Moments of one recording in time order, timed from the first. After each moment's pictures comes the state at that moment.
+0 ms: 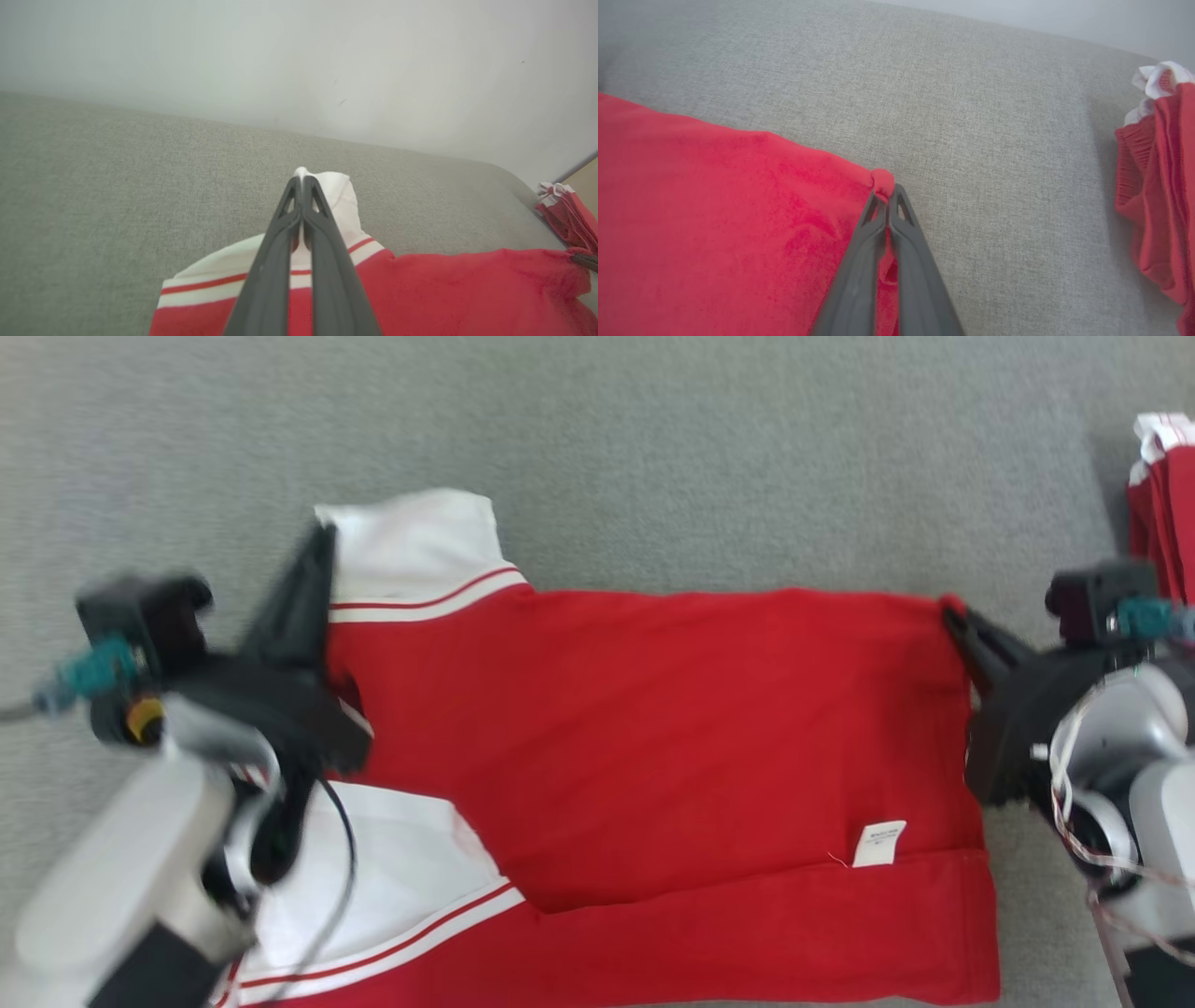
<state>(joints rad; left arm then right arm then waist) -0.76 0.50 -0.64 0.25 -0.96 0.14 -0.13 -0.47 -0.36 0.11 0.09 0.31 0.13 0.55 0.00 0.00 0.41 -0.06</state>
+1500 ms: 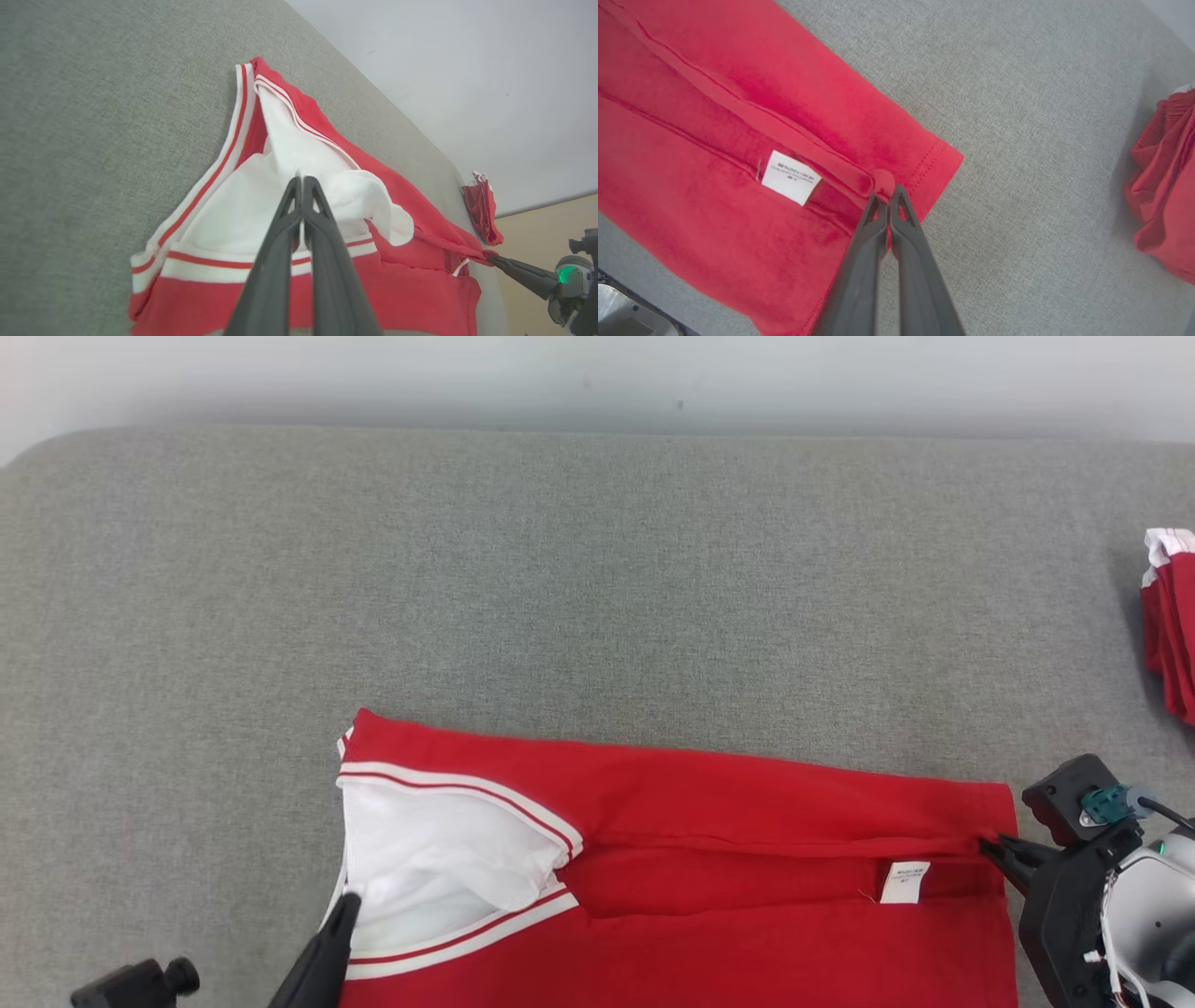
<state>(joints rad) -0.02 0.60 -0.53 -0.19 -1.28 0.13 -0.21 -0.10 -0.74 0.26 -0.20 0.44 0.13 0.75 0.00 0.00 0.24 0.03</state>
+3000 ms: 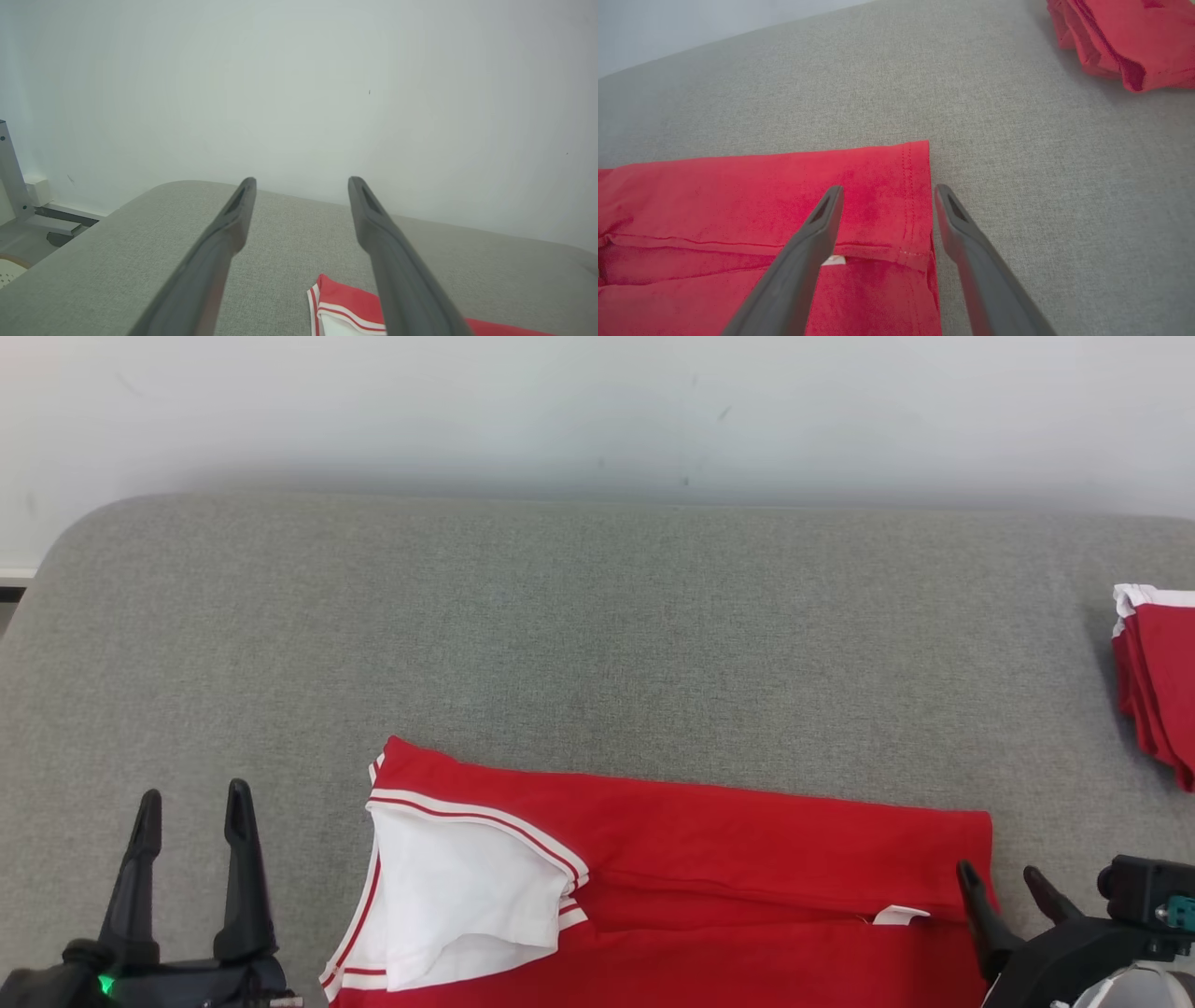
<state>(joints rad) 0.01 0.33 -0.15 -0.18 -0.53 0.14 -0.26 0.06 -0.07 -0.19 -0.10 0.26 0.13 0.44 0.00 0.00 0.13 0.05</state>
